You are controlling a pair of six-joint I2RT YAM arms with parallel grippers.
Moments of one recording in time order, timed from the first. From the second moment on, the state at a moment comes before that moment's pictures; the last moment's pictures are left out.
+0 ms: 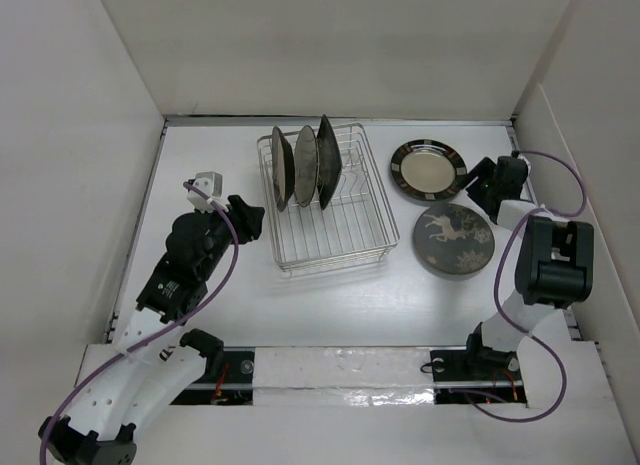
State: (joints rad) left arm -0.44 0.65 0.72 -0.27 -0.12 -0.42; right arm -0.16 1.65 0.93 0.16 -0.02 0.60
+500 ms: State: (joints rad) left arm -0.43 0.66 0.72 -0.27 -0.10 -0.42; right arm -0.28 1.96 1.05 0.32 -0.35 0.70
